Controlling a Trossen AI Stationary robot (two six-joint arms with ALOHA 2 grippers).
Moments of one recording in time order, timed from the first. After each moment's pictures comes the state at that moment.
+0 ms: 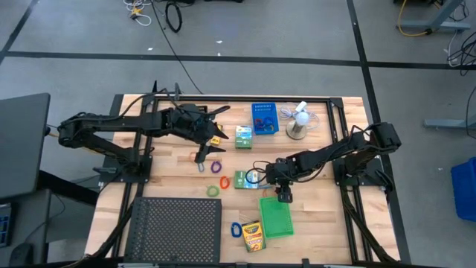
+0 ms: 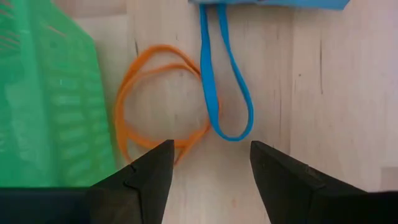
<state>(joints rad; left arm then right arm) 0.17 1.22 0.93 -0.18 0.22 0.26 0.17 1.64 0.83 -0.44 -0.10 0.20</state>
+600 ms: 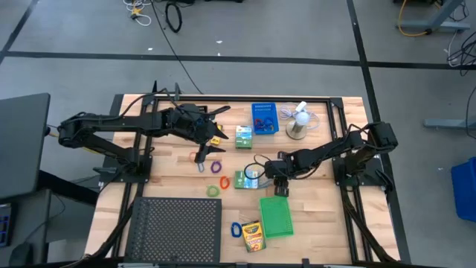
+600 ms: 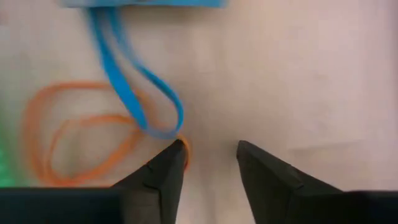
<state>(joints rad) 0.17 1.22 0.93 -0.19 0.22 0.26 0.11 1.67 0.83 -0.51 0.12 0.23</state>
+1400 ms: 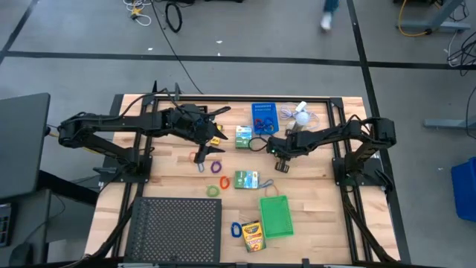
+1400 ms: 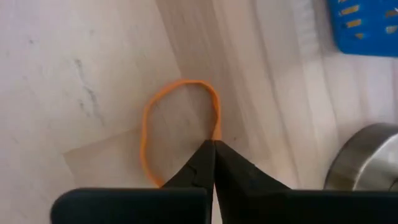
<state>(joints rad) 0.17 1.22 0.93 -0.21 0.22 0.26 -0.14 1.65 0.82 -0.55 0.26 0.11</state>
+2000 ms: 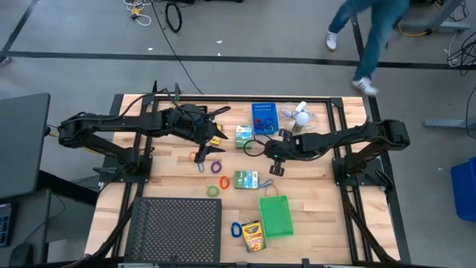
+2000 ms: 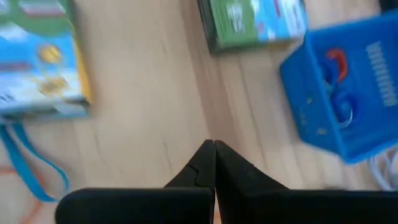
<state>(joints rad) 0.17 1.22 0.93 -0.20 0.22 0.26 0.00 1.52 0.95 -0.58 0.31 0.11</state>
